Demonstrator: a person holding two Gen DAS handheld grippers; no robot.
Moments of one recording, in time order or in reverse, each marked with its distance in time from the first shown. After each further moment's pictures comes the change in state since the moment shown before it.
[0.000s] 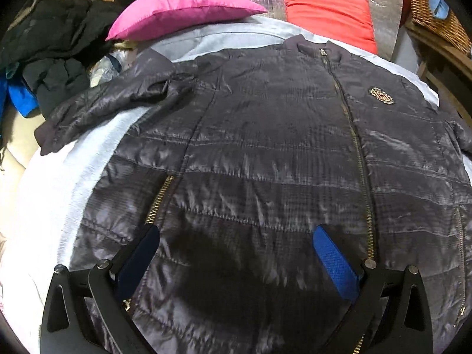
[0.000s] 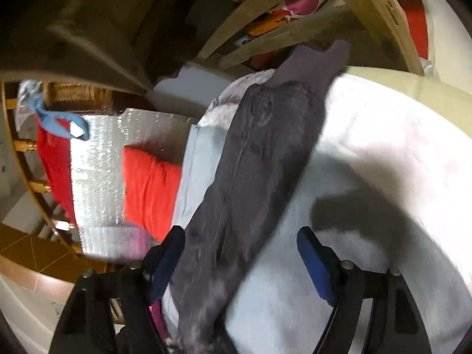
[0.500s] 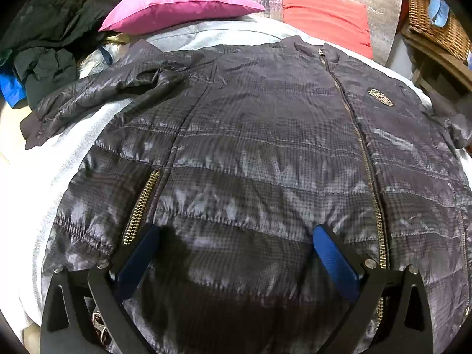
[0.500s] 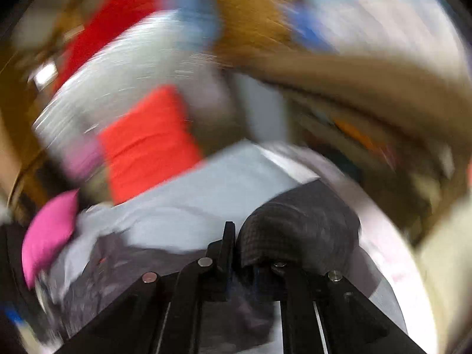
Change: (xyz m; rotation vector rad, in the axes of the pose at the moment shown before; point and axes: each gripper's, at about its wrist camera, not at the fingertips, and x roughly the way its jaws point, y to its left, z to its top) left arm 0.022 0.003 -0.009 -0.034 -0.031 -0.088; right arm 0.034 0.254 -0.081 -0.906 -0.158 -0.260
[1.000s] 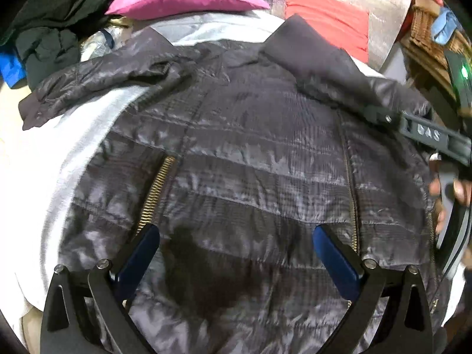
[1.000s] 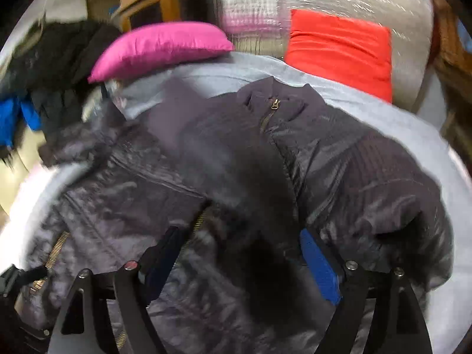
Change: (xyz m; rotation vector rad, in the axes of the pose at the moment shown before) left arm -0.042 0.021 -0.001 -0.074 0.078 -0.088; right arm 0.036 0.245 -0.227 -0.561 0.303 0.337
